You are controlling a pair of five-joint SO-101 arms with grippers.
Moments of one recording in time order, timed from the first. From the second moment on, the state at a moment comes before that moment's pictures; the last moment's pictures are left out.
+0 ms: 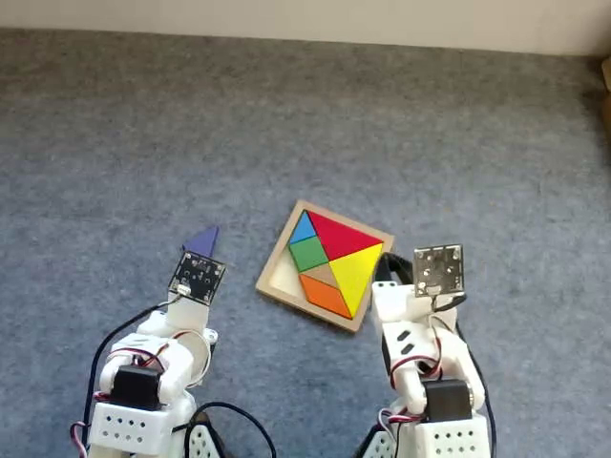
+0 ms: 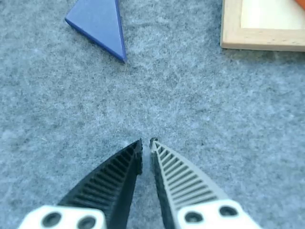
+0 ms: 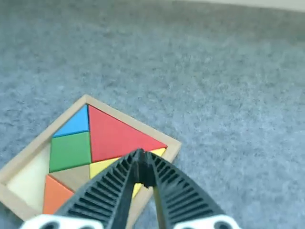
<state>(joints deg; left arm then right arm) 2.3 -101.5 96.0 75.8 -5.9 -10.8 -104.3 95.9 43.8 4.1</state>
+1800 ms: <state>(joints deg) 2.3 -101.5 92.1 72.3 -9.0 -7.0 -104.5 95.9 71.5 4.1</state>
